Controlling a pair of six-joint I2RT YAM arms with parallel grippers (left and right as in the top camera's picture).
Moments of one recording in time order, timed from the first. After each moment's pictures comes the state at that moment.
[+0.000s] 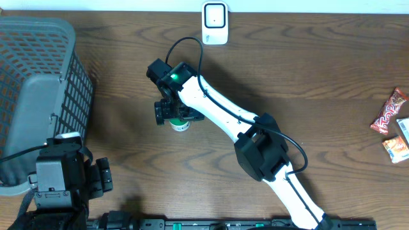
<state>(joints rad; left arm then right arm) 0.02 0.72 1.19 -1.48 -0.35 -0.06 0.82 2.45 2.23 -1.28 -0.14 0.68</state>
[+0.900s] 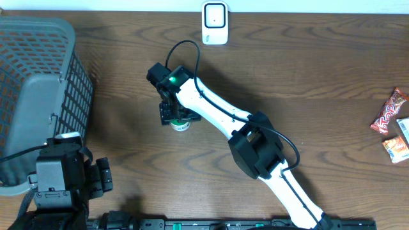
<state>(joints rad) 0.02 0.72 1.19 -1.48 -0.35 -0.06 0.82 2.51 2.23 -1.24 -0.09 0.68</state>
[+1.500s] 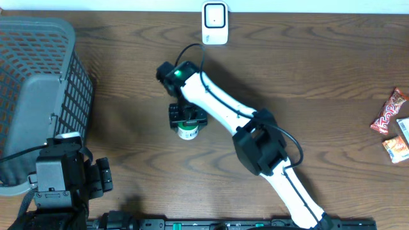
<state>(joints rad) 0.02 0.72 1.19 -1.48 -0.35 -0.06 0.77 2.51 2.27 -1.46 -0.24 0.63</state>
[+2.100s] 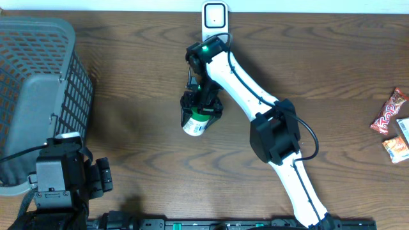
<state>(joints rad) 0.02 0.72 1.19 -1.48 -0.35 -0.06 0.61 2.51 2.35 -1.69 -0.60 0.36</state>
